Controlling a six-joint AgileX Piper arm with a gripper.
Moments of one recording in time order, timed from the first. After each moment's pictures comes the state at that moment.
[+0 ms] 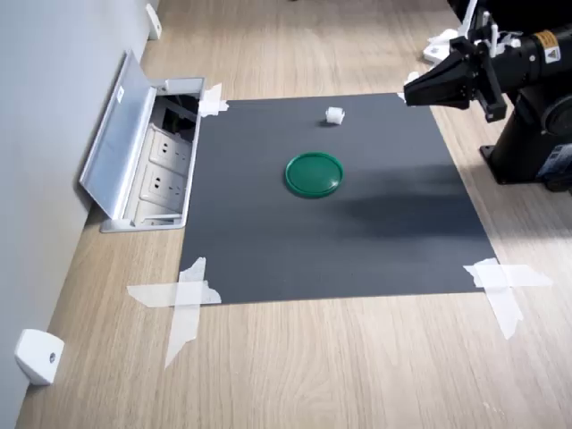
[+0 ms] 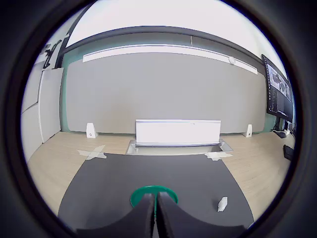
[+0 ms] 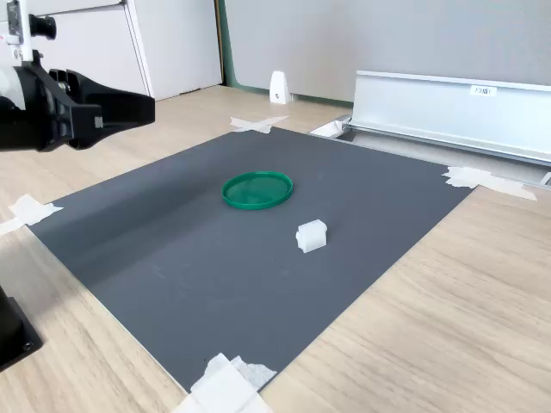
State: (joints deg) arm -0.3 -0.6 -0.1 5.6 12.3 -5.2
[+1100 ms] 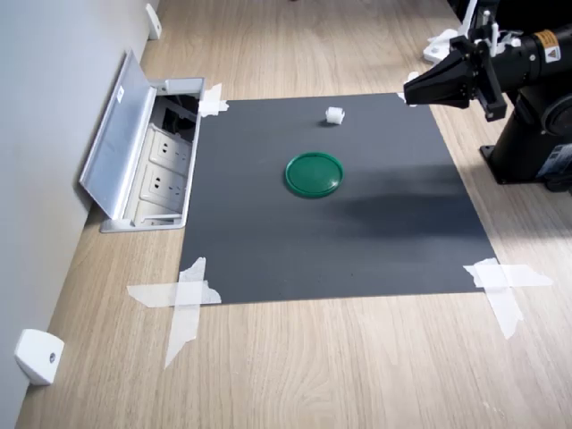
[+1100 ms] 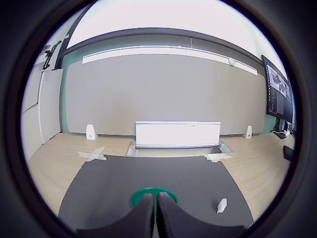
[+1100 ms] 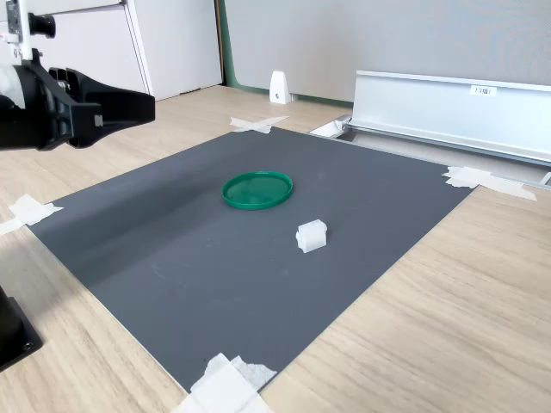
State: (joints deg) arm -0.3 -0.6 -0.1 5.6 11.6 -5.1
